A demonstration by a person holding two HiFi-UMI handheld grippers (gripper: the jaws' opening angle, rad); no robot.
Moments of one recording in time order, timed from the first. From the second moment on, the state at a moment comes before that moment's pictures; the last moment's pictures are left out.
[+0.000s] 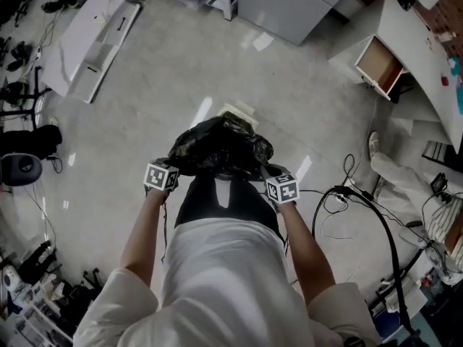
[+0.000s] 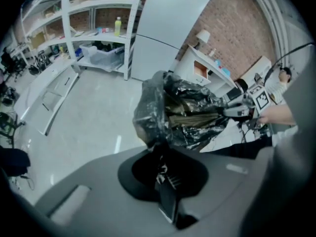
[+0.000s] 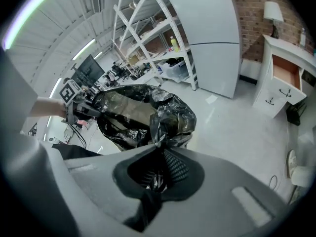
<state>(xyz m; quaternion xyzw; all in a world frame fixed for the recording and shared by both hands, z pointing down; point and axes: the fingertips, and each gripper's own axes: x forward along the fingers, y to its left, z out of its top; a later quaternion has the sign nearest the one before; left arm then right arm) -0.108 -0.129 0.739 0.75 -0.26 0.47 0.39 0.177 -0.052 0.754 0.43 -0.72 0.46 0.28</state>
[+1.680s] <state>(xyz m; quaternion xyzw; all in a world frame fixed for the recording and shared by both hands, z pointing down) -0.180 0.030 0.438 0.90 -0.22 0.33 0.20 0.052 0.102 0.413 0.59 -0.77 0.21 0.15</state>
